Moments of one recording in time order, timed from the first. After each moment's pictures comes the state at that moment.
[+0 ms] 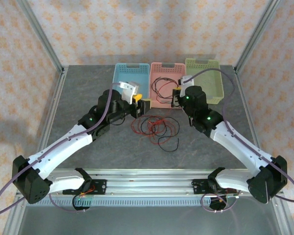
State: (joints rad) left arm -0.63 1.19 1.00 -0.10 0.11 -0.26; right arm 0.59 1.17 1.01 -0.18 0.25 0.20
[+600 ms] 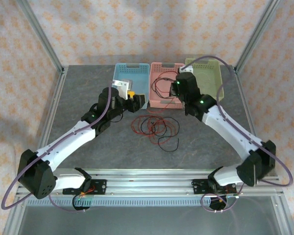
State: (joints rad) left arm -0.51 1.27 0.97 -0.01 0.08 -0.38; right arm 0.57 1.42 1.32 -0.42 0.39 0.34
